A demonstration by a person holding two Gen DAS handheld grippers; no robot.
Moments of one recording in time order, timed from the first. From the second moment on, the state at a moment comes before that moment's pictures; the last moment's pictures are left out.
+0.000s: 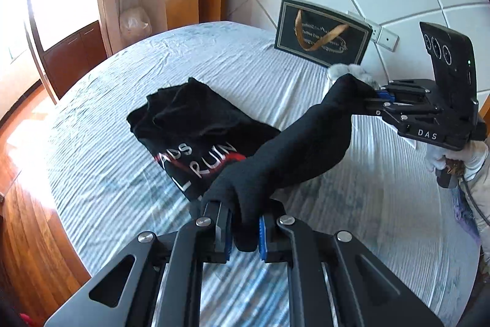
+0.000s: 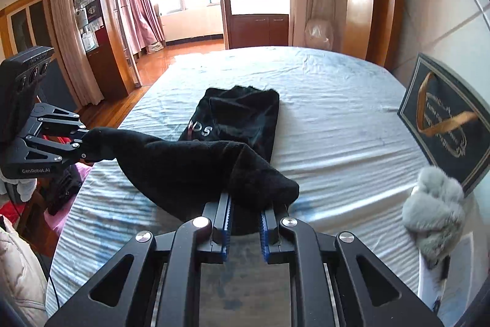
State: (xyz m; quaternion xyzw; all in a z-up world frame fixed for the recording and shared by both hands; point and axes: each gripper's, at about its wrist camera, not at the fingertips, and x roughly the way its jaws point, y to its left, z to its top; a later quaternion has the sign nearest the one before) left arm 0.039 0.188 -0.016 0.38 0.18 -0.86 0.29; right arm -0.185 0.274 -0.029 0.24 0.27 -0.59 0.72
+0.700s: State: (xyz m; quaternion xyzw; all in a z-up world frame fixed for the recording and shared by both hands) left arm 0.044 -0.095 -0.082 0.44 0.27 -0.83 0.21; right arm -0.232 0.008 -0.097 0.40 0.24 -0.66 0.59
